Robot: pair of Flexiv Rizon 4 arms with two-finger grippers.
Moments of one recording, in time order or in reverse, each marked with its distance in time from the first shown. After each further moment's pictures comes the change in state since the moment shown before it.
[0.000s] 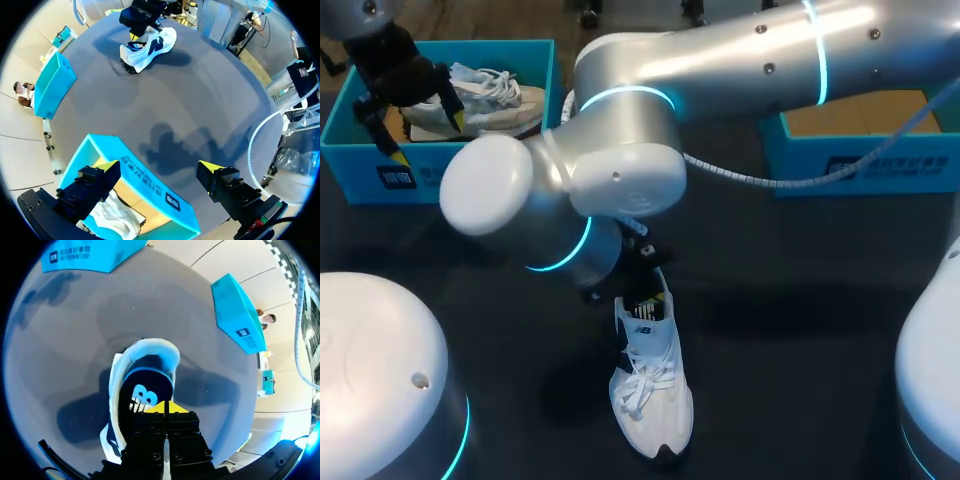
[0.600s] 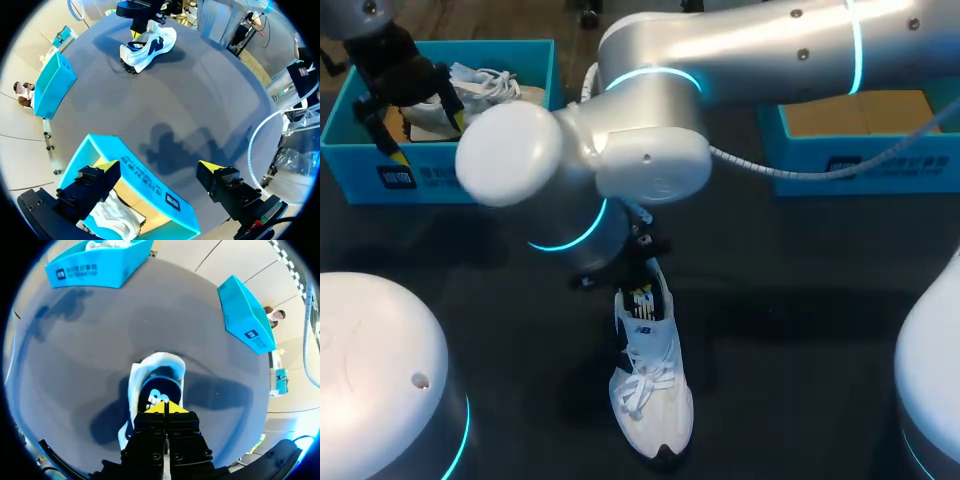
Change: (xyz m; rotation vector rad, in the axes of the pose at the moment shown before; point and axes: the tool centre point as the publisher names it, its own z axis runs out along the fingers) left arm 0.000 0.000 0.000 0.000 0.000 0.000; right arm 0.007 0.008 -0.027 -0.031 0.124 0.032
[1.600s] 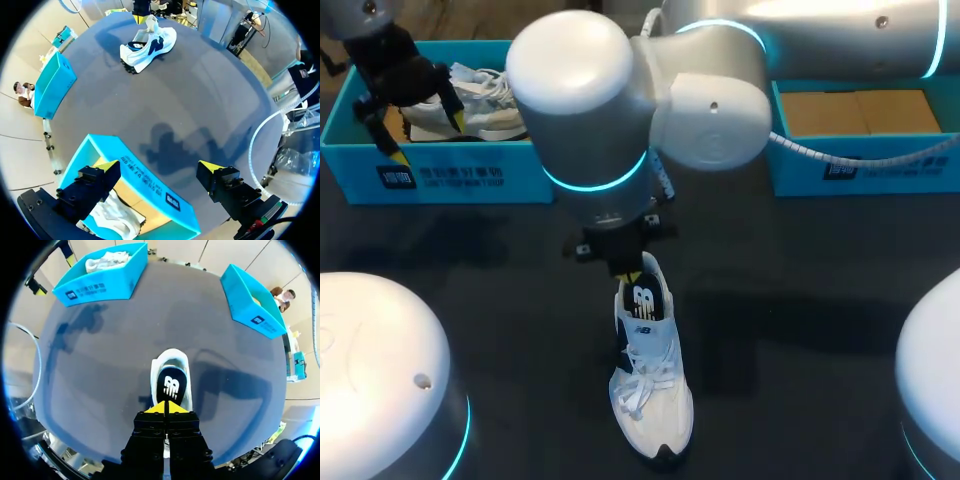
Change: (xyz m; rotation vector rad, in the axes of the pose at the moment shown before) left arm 0.000 0.000 0.000 0.000 -0.001 0.000; right arm 0.003 -0.004 -0.064 0.057 0.238 0.110
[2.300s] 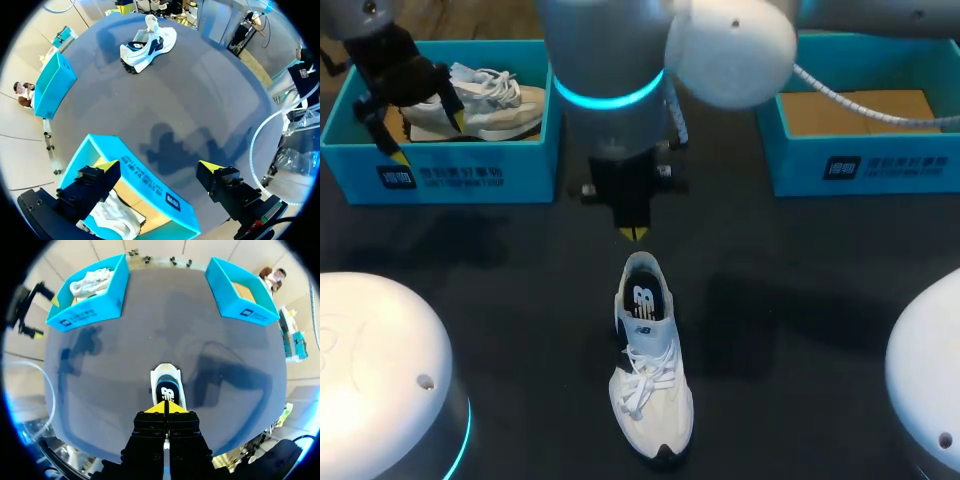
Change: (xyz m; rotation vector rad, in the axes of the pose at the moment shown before) left arm 0.000 0.000 0.000 0.000 0.000 0.000; right arm -0.016 0.033 -0.045 0.037 0.026 0.138
